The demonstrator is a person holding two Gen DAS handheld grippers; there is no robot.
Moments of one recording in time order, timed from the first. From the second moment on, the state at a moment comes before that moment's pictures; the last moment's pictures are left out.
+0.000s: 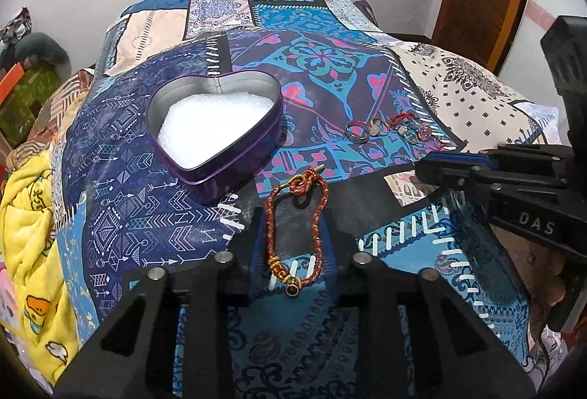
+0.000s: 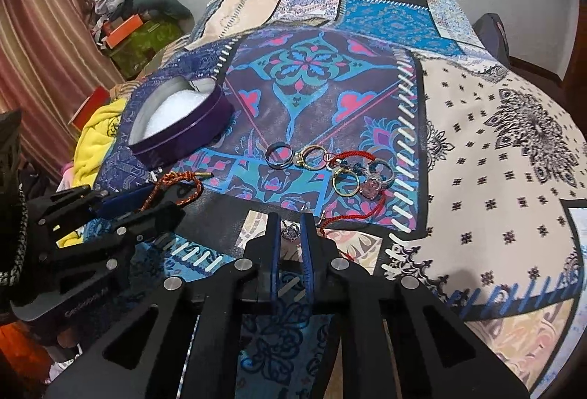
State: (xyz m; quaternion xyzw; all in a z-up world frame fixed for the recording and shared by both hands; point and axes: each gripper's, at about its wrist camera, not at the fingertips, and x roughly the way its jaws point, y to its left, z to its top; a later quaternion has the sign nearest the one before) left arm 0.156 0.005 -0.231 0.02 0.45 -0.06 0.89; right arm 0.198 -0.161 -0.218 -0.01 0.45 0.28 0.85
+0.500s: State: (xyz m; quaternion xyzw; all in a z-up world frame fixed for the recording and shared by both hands) left arm 0.142 0.017 -0.193 -0.03 0.42 -0.07 0.90; right arm 0.181 -0.153 -0.177 -0.01 0.41 0.29 0.87
